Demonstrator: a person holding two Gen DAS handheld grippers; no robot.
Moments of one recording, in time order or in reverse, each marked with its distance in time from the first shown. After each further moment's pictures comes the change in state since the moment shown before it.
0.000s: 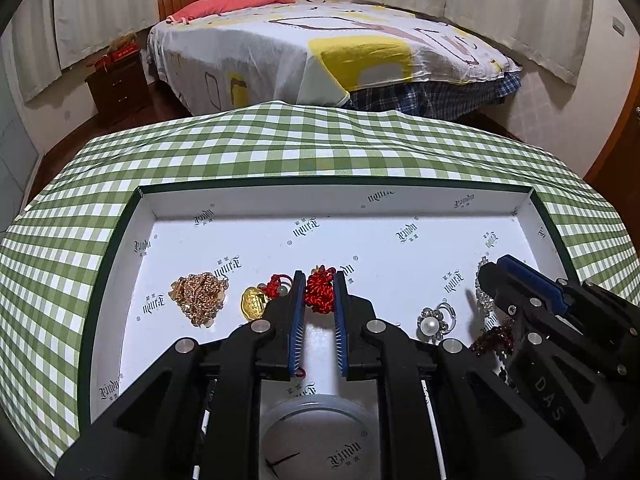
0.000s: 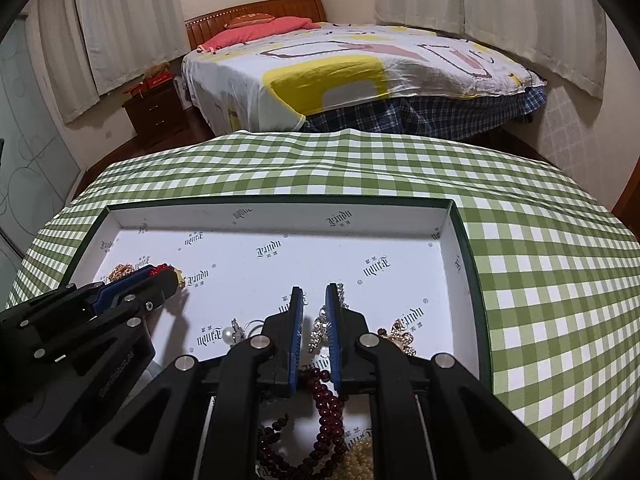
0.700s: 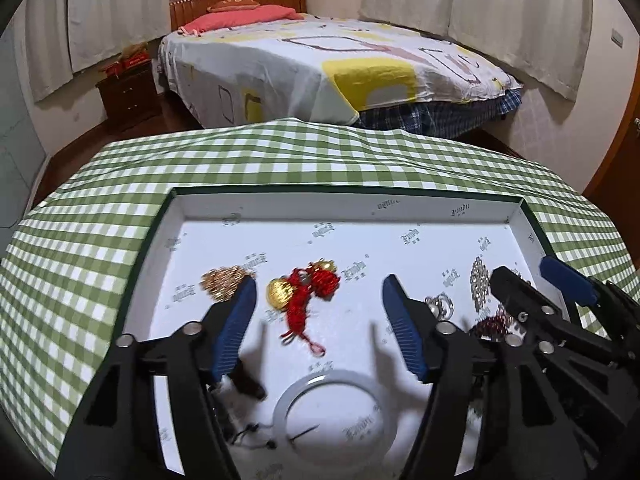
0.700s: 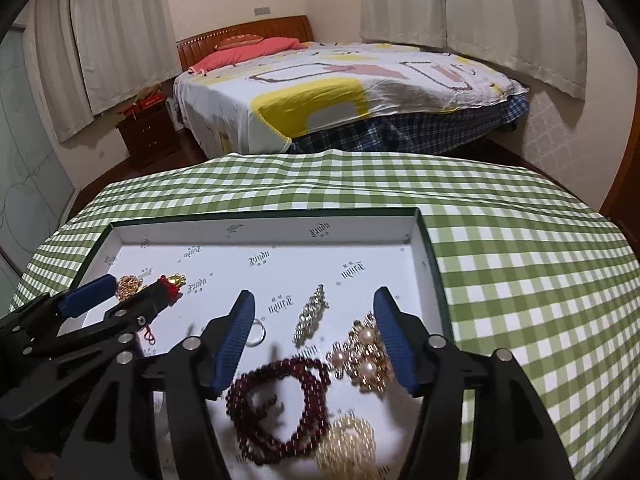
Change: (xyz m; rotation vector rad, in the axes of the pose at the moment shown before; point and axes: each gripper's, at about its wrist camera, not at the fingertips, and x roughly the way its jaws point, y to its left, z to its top) left arm -0.035 0.012 -0.015 -0.025 -0.072 0.020; right arm -0.031 -0.007 -0.011 0.033 -0.084 -0.031
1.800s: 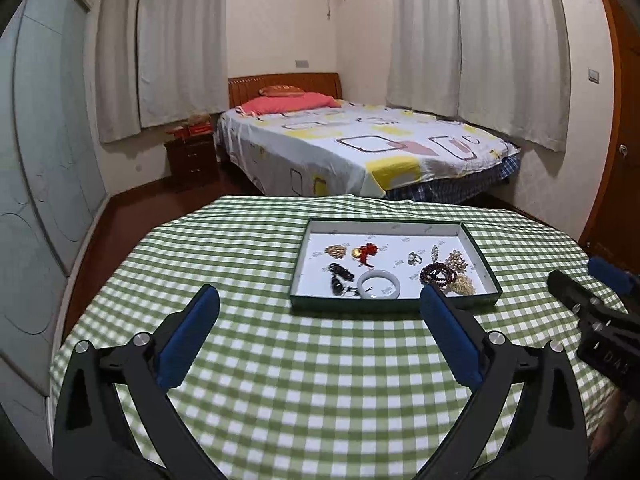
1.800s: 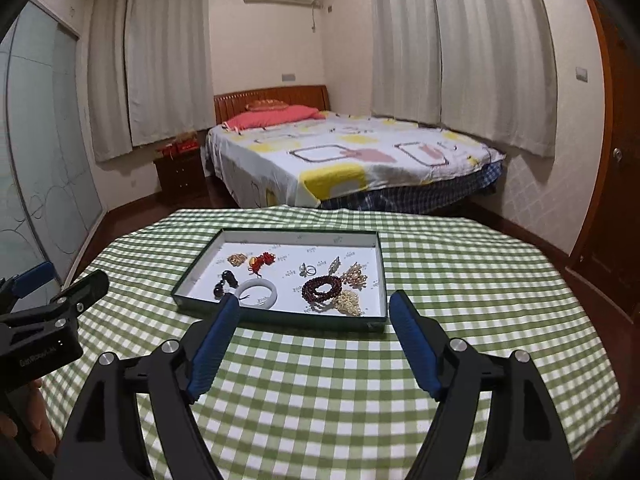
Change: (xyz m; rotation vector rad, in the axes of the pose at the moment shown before) left arm -0.298 0.036 -0.131 -0.033 -0.309 0.135; right arm -0.262 0.032 -0.098 -0.086 -0.254 0.009
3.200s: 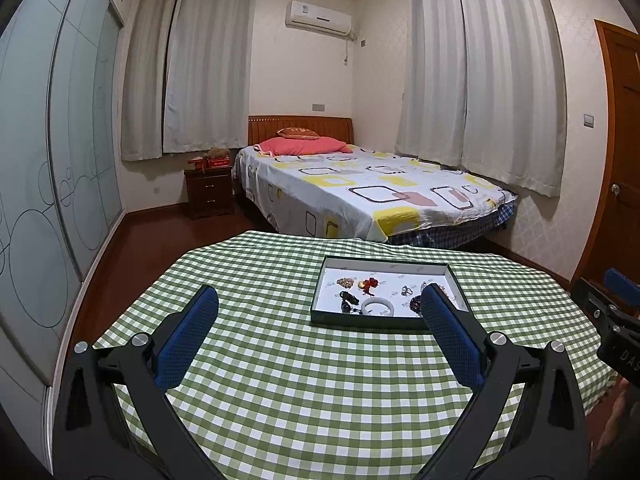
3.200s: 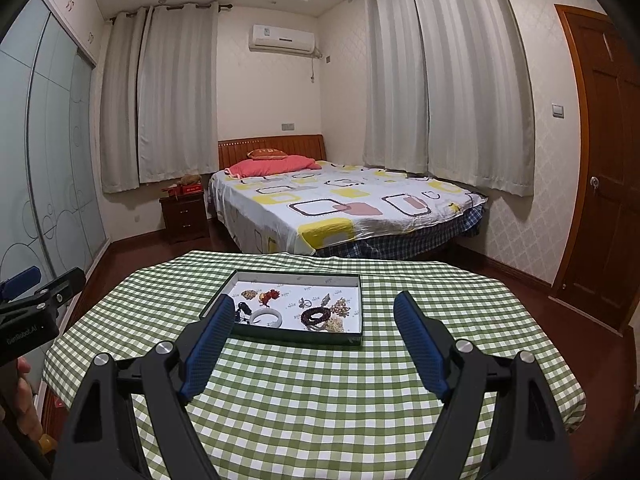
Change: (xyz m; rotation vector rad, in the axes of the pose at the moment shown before) left arm -0.119 0.026 -0.008 -0.068 -0.156 0.009; right arm -0.110 0.004 -0.006 -0.011 -0.169 -0.020
